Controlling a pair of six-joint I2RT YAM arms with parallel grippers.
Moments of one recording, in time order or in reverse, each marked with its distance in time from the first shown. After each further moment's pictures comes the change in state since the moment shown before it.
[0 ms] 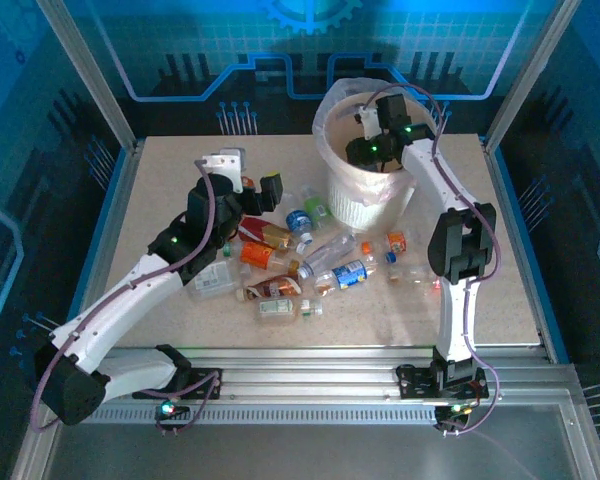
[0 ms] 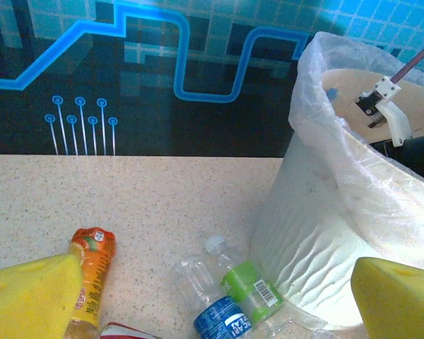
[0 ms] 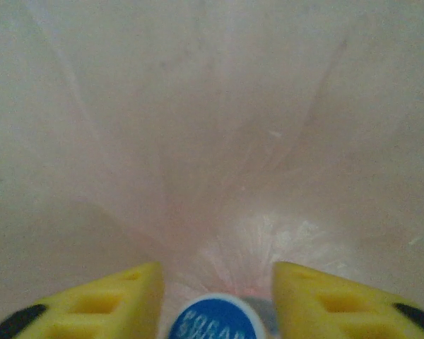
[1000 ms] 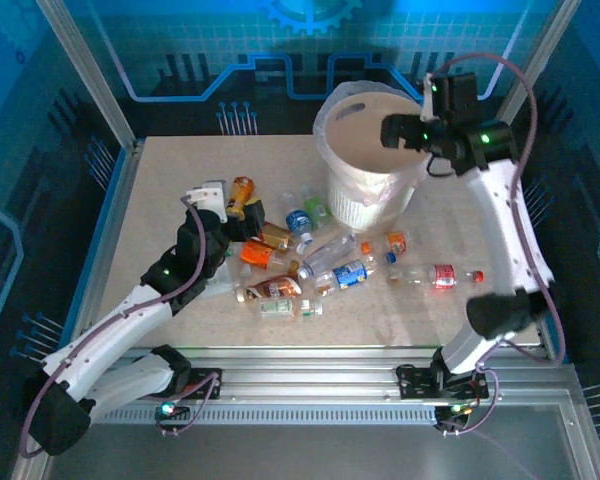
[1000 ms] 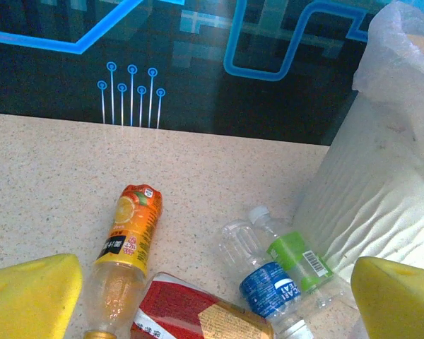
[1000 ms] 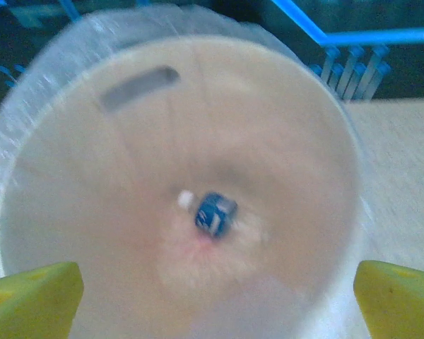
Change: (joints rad) left arm 0.014 -0.186 -0.312 0.137 -0.077 -0.019; right arm 0.000 -0.587 -0.089 -0.293 0.312 0.263
